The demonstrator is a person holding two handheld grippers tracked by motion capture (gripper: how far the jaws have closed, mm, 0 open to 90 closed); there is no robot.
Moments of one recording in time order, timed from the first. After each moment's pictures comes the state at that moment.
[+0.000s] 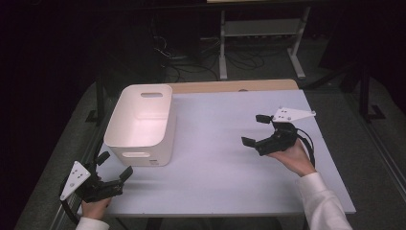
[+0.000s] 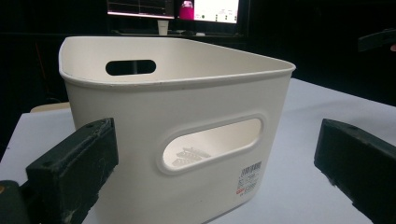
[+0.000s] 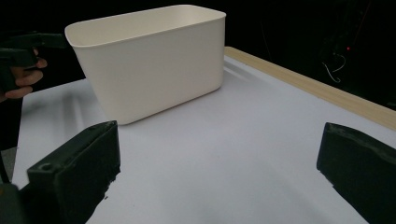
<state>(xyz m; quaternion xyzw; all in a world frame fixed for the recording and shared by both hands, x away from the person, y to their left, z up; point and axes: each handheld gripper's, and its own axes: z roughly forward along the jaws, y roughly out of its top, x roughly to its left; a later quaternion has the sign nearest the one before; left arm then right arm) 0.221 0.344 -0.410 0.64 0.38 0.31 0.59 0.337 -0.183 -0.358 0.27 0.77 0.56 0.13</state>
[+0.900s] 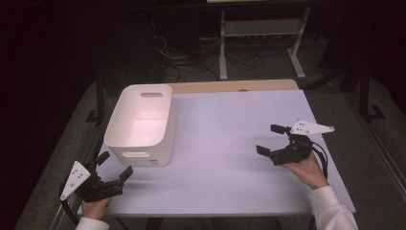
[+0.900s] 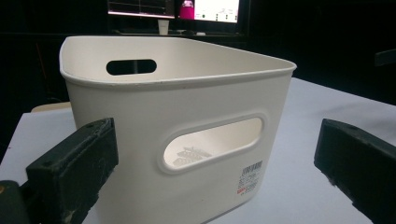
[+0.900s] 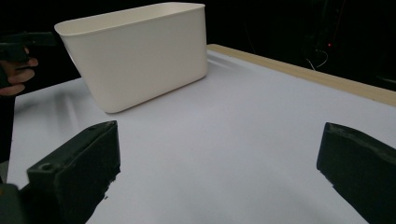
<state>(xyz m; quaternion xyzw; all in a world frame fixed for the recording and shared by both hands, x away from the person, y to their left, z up) 0.221 0.345 -0.410 0.65 0.38 0.31 0.59 0.315 -0.223 -0.388 0.30 0.75 0.58 0.14</state>
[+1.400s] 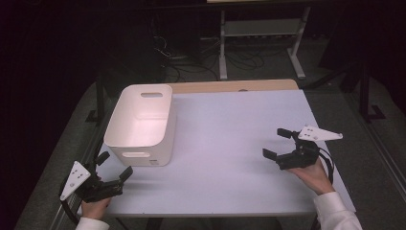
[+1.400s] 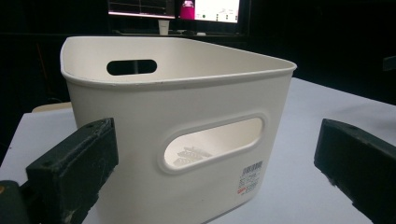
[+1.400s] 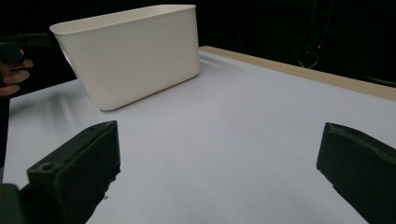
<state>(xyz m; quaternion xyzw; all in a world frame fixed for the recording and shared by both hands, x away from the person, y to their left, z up) 0.221 0.345 -0.410 0.65 0.38 0.31 0.59 0.305 -0.239 -0.399 0.31 0.73 0.58 0.15</state>
